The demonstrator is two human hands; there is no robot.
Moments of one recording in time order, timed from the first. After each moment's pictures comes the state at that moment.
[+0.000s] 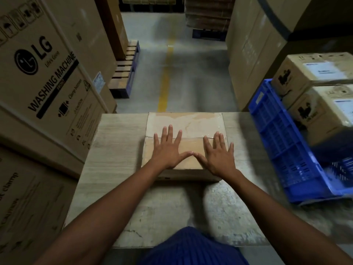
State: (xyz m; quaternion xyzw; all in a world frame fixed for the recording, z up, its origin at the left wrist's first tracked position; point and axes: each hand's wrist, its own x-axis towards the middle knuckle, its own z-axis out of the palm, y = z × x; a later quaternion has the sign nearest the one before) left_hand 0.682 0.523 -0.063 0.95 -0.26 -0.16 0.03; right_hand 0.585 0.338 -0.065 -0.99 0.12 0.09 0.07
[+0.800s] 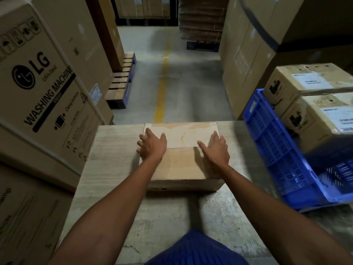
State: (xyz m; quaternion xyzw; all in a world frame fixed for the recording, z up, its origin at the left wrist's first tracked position) left_hand 0.732 0.514 -0.038 0.95 0.11 -0.10 0.26; right_hand 0.634 0.324 -0.048 -0.90 0.32 0.00 0.30
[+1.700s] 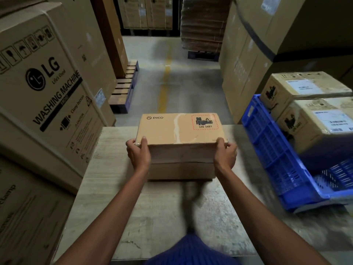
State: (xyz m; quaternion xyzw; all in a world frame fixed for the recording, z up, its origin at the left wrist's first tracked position) left_hand 0.688 0.574 -0.034 0.78 0.17 0.06 0.60; right_hand 0.600 0.349 -0.012 -0.66 0.48 -0.21 0.53
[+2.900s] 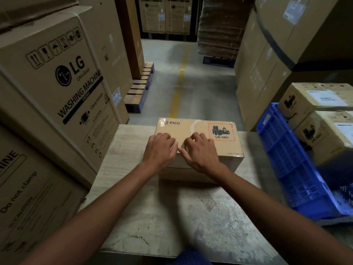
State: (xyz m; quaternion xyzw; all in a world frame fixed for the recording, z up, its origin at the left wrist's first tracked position) left_hand 0.676 0.594 0.016 0.95 -0.27 0.09 0.14; right_hand 0.626 0.423 0.015 -0.99 -0.05 -0.12 0.03
